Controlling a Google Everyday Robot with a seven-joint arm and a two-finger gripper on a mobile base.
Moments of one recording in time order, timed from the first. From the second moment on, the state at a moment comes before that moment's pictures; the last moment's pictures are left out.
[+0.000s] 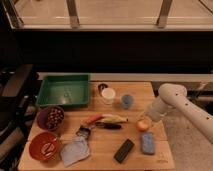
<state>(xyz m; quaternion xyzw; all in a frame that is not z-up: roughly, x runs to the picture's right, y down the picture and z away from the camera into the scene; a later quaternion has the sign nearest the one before) 0.240 0.200 0.805 -0.30 -0.29 -0.28 0.86</state>
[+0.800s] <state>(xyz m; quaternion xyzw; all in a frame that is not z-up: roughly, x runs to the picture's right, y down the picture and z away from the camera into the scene) 0.295 0.085 0.776 -0.22 -0.20 -0.30 0.91</state>
